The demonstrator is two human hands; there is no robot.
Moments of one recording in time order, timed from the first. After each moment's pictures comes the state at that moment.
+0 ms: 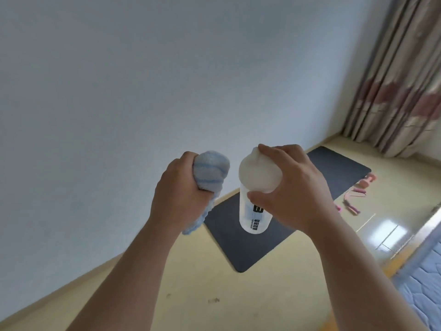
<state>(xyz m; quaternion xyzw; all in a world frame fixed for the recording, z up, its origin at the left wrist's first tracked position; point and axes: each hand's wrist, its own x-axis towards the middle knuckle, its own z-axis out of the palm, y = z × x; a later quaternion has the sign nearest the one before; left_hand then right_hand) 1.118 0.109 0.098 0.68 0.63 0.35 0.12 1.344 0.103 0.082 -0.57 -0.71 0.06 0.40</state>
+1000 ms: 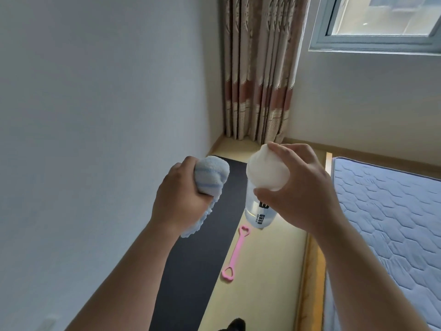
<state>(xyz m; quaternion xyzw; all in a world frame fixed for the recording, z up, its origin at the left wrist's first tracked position) 1.646 0.597 0.068 0.84 0.40 0.28 0.22 1.838 0.453 0.072 -0.78 -0.50 -0.07 0.38</state>
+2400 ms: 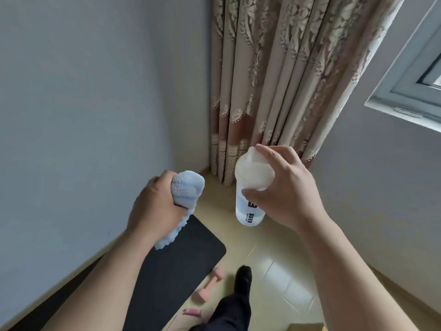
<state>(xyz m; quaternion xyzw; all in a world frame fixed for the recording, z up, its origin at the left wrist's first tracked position) 2.482 1.168 -0.010 0.71 0.63 0.21 0.25 2.735 1.104 0.028 -0.71 -0.63 0.03 0.31</state>
